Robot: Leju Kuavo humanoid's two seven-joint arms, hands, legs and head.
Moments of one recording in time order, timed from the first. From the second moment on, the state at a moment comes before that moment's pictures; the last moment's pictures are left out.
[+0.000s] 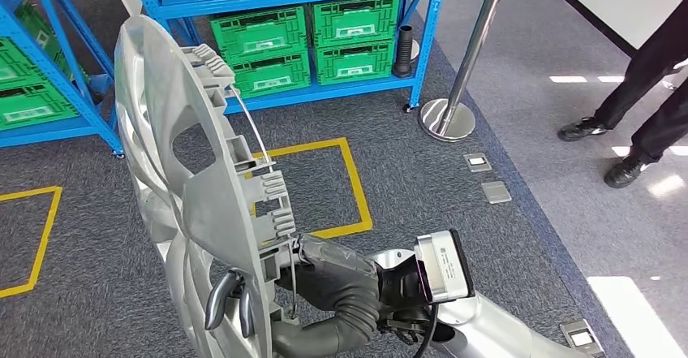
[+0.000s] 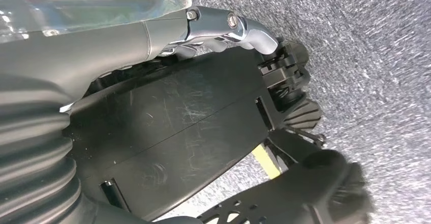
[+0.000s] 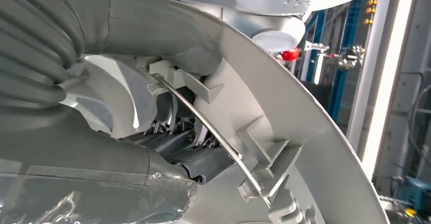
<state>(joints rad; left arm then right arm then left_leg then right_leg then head) -0.19 -0.04 -1.16 -0.27 0.92 0.29 -0.15 -0.73 -0.08 1.21 -1.74 -0.74 0.31 -0.36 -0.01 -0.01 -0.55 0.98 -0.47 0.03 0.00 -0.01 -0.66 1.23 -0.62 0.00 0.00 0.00</state>
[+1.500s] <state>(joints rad) -0.19 -0.04 -1.16 -0.28 0.94 0.30 -0.20 -0.66 -0.05 1.24 -1.79 -0.70 0.22 -0.36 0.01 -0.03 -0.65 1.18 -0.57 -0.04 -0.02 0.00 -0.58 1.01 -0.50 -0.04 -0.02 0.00</state>
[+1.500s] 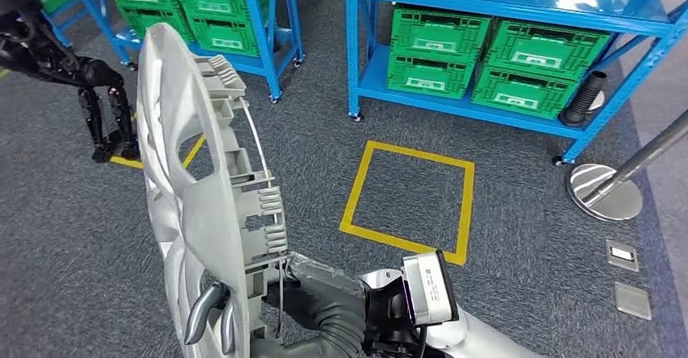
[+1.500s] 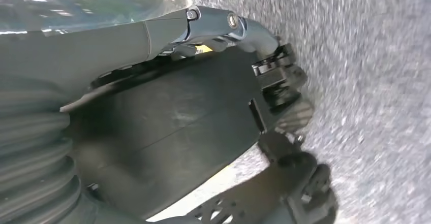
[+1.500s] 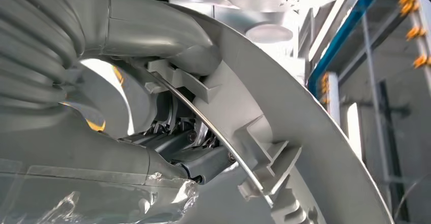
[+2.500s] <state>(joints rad) -0.18 -0.04 -1.16 -0.28 0.96 0.31 -0.24 -0.68 -0.02 1.28 -1.79 -0.69 0.20 -0.35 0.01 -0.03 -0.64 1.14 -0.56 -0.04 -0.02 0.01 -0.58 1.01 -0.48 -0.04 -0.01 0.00</state>
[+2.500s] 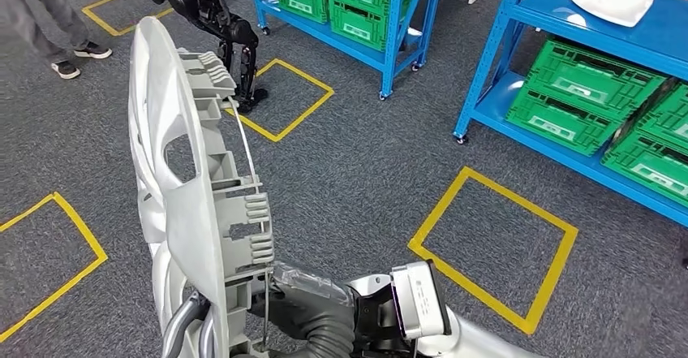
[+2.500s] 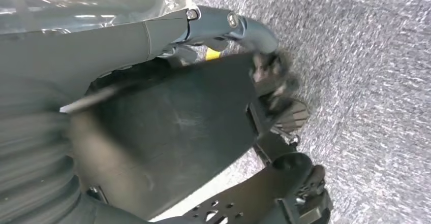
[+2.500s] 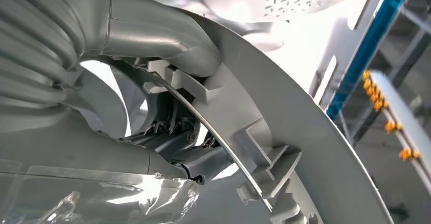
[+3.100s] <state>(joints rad) -0.17 -0.03 -1.16 -0.28 0.97 0.32 -0.24 -0.68 -0.03 1.28 -1.79 -0.69 0.19 -0.35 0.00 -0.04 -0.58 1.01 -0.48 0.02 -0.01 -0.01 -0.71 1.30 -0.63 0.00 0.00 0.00</state>
